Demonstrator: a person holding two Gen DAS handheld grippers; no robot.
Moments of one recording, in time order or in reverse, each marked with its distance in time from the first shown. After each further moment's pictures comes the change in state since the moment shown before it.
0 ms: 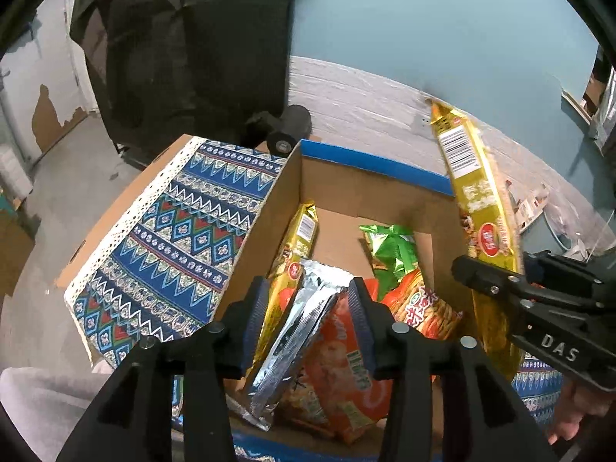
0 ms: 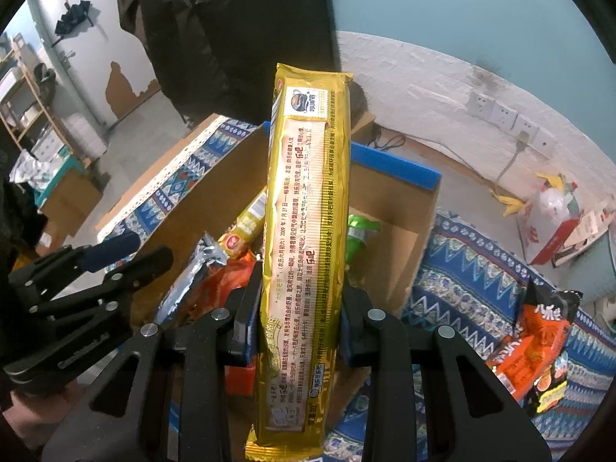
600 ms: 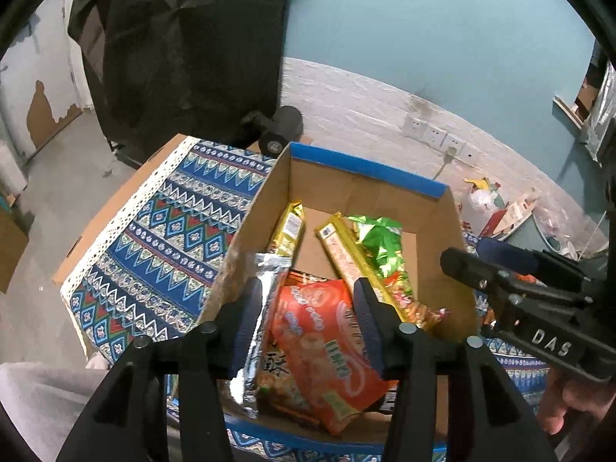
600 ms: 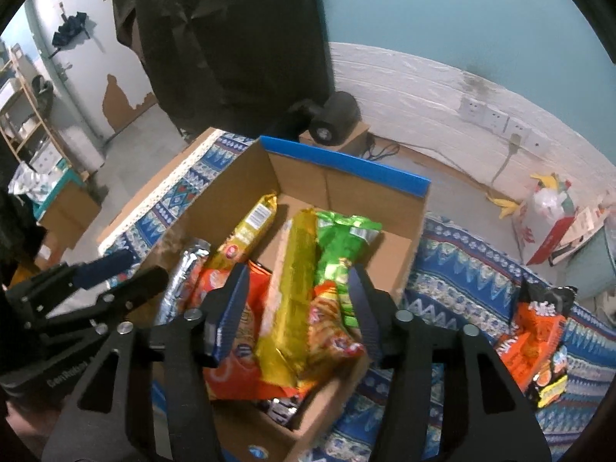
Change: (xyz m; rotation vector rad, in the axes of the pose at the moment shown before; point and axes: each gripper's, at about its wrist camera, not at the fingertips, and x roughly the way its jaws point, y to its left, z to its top) left arm -0.017 -0.010 0.001 -0.003 -0.009 -0.045; right arm -0.015 -0.001 0.000 0.023 -0.049 -0.028
